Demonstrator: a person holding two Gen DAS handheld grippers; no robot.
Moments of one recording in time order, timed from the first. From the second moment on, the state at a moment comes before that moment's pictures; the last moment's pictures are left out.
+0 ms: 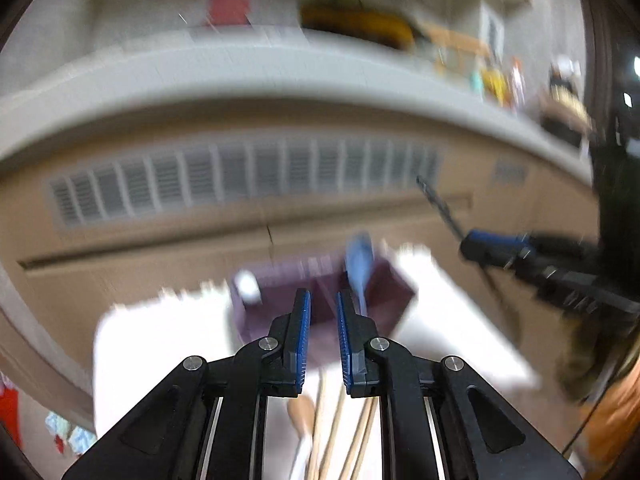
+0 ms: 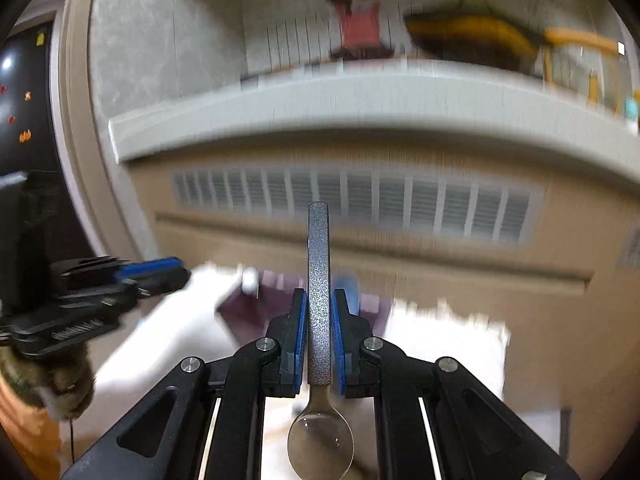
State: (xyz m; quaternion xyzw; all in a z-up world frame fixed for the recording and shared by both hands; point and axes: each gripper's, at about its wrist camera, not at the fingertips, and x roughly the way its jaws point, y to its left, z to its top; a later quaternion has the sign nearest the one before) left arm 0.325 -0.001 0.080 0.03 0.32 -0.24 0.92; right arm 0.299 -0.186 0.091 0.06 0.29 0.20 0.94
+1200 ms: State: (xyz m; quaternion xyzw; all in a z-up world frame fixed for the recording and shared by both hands) left arm 0.333 -0.187 -0.069 0.28 0.47 -0.35 0.76; right arm 0.237 -0.256 -0.070 0.13 0.46 0.16 0.86
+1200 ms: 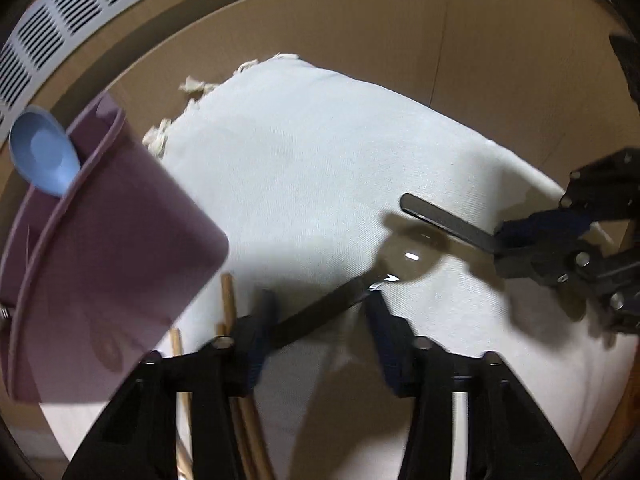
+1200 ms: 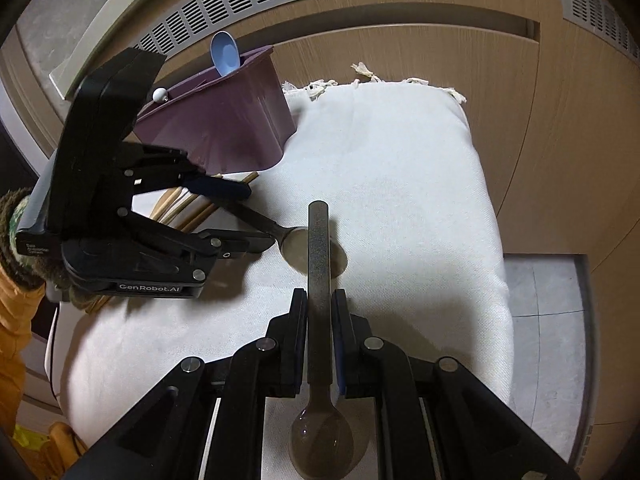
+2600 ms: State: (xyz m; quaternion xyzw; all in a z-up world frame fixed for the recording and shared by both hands) left arm 0.255 -0.102 -0.036 0.14 0.47 -0.24 0.84; right arm 0.219 -0.228 -0.043 0.09 0.45 0.18 0.87
